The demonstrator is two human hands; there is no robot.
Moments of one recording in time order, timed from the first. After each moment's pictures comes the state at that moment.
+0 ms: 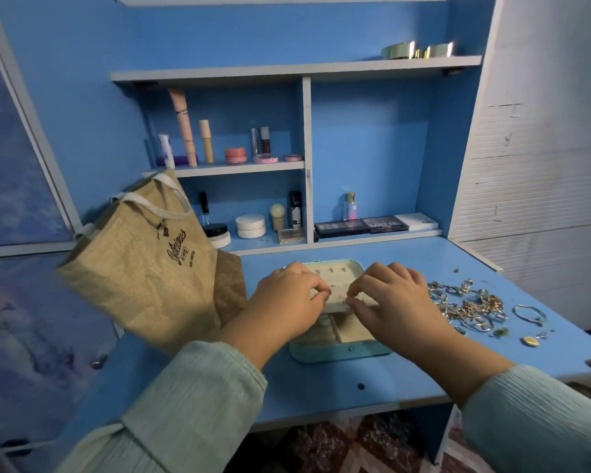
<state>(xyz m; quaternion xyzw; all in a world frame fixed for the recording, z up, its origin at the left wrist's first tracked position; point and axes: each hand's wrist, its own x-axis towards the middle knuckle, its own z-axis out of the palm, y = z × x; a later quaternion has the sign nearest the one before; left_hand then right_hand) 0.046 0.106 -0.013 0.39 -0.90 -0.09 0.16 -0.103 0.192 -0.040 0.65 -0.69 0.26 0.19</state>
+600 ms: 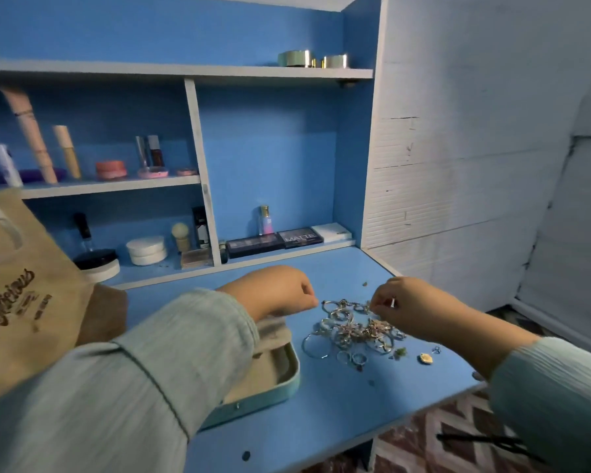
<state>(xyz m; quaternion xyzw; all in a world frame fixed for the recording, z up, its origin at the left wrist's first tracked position) -0.110 0.097 0.017 0.29 -0.95 -0.09 -0.06 -0.265 0.236 -0.019 0.55 -0.82 0.12 -0.02</state>
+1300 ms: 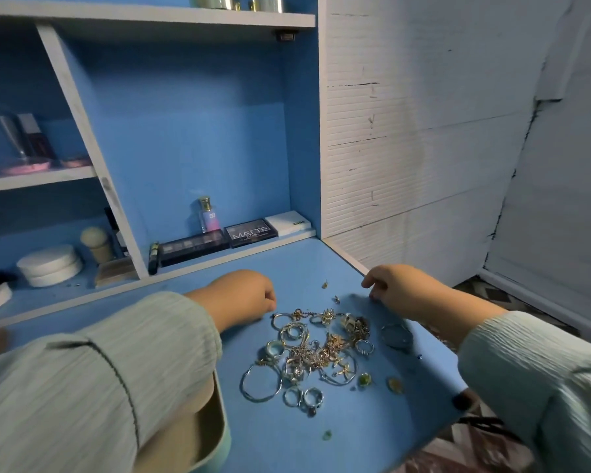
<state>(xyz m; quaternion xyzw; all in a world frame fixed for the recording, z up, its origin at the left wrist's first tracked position) -0.193 0.042 -0.033 0.28 -0.95 -0.06 -0.09 -0.368 0.211 -0.052 0.45 -0.88 0.13 -0.11</state>
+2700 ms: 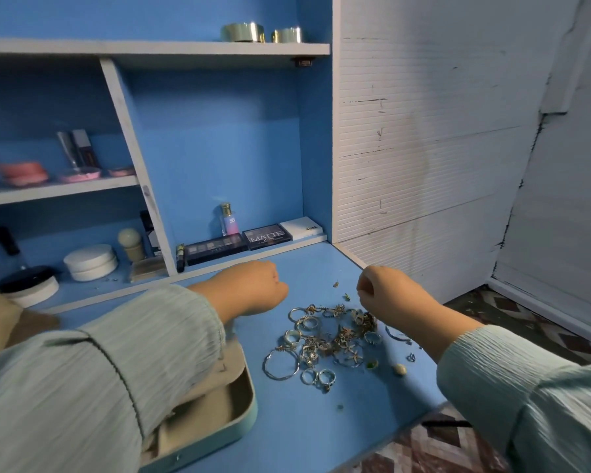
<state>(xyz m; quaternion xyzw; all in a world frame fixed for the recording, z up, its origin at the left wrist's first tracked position) -0.160 0.066 -0.001 0.34 -0.94 -0.06 -0.03 -0.312 0.212 -0.039 0.47 -0.86 0.17 -0.02</state>
